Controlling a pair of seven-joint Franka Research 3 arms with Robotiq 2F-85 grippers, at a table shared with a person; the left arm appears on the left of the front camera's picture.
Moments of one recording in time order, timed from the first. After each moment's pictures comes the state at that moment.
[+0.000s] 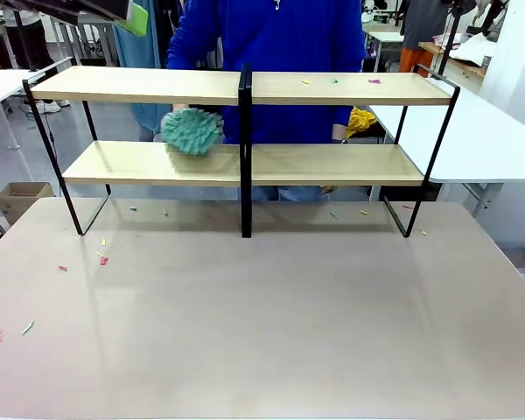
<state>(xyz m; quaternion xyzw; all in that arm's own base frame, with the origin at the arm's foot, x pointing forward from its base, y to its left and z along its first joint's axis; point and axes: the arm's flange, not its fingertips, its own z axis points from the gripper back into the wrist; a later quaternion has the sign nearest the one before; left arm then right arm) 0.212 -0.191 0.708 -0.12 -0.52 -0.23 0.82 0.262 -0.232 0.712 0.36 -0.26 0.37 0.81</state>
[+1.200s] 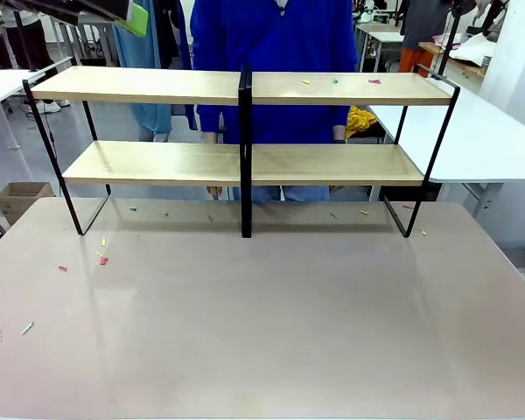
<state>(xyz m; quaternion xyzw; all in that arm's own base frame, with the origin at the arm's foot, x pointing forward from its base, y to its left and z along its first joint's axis) 0.212 -0.191 0.708 -0.12 -0.52 -0.23 0.82 0.256 -0.228 0.715 0.36 -0.25 0.37 0.82</state>
